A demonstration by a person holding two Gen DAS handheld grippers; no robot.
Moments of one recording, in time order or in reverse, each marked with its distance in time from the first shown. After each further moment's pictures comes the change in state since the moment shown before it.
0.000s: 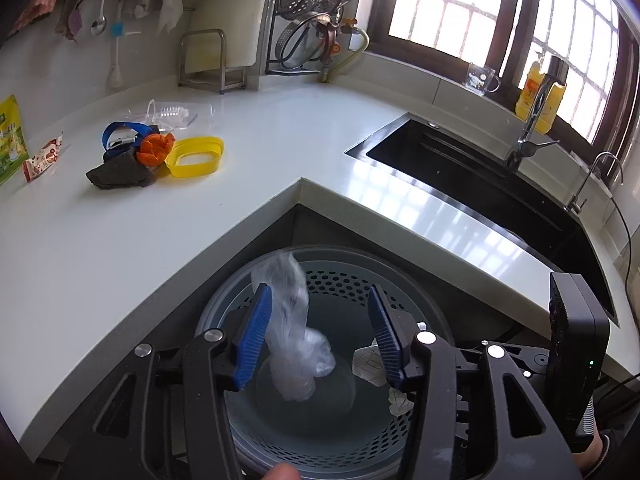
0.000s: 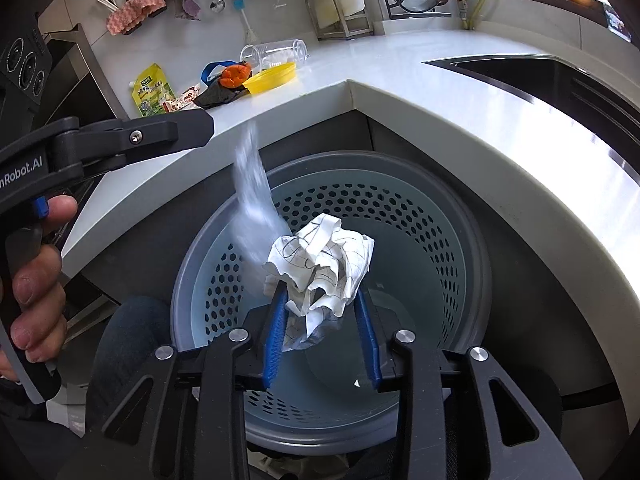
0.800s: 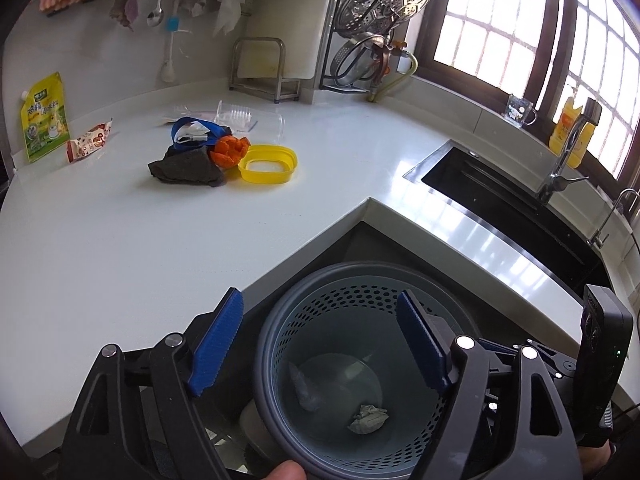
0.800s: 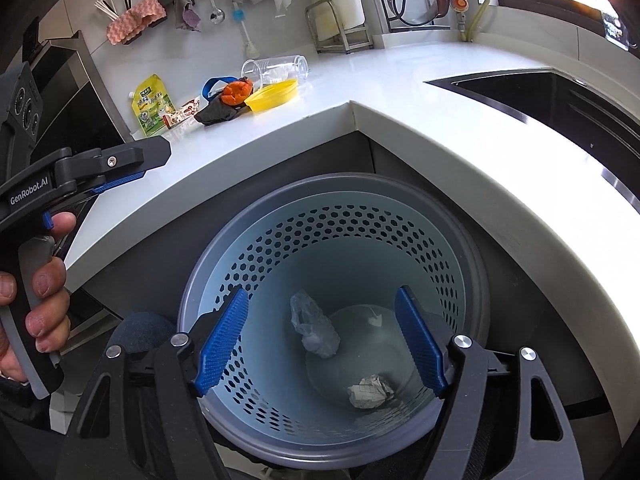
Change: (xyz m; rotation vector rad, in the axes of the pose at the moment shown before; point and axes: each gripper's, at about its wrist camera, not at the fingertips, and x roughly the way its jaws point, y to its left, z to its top) left arm -0.020 0.045 0.001 -0.109 -0.057 0.099; right arm -0.009 0.007 0.011 0.000 -0.042 -0.005
